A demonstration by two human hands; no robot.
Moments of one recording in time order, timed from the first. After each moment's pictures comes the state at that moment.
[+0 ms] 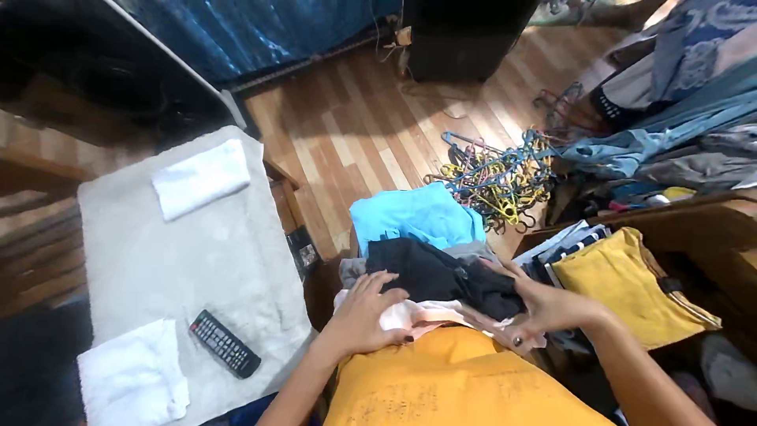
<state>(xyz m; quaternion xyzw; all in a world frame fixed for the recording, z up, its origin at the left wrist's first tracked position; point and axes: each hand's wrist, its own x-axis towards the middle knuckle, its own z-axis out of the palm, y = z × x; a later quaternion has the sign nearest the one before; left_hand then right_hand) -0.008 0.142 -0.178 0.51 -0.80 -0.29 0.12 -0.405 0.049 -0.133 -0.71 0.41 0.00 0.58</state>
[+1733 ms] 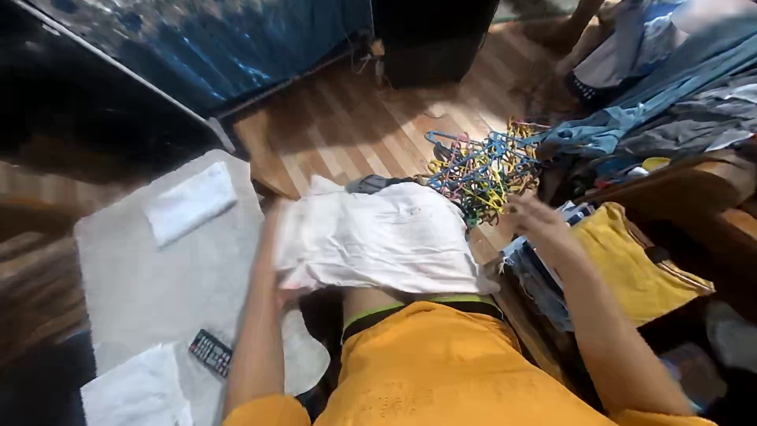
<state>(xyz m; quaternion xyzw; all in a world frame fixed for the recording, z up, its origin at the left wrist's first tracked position) 0.076 0.040 -0.110 0.72 -0.49 -0.39 0.30 -0.425 -0.004 -0.162 -0.46 0.60 -0.33 0.56</state>
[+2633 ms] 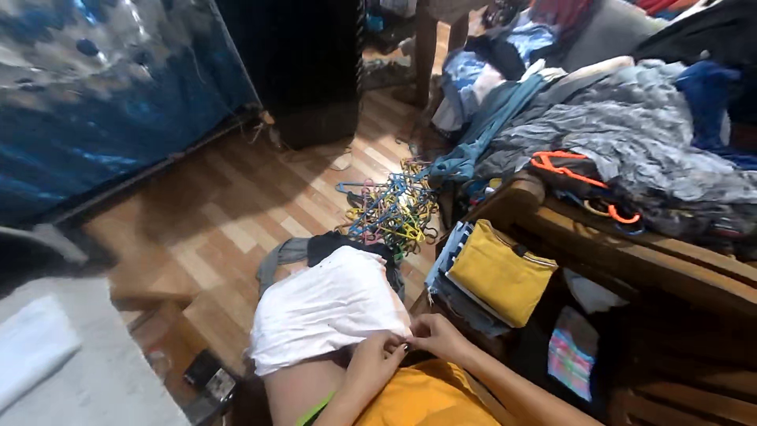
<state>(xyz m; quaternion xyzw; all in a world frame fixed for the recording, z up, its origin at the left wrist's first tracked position) -0.163 0.082 -0.241 0.47 -0.70 -0.54 0.04 -0.399 0.113 -0.243 -0.51 0.64 -0.16 0.56</state>
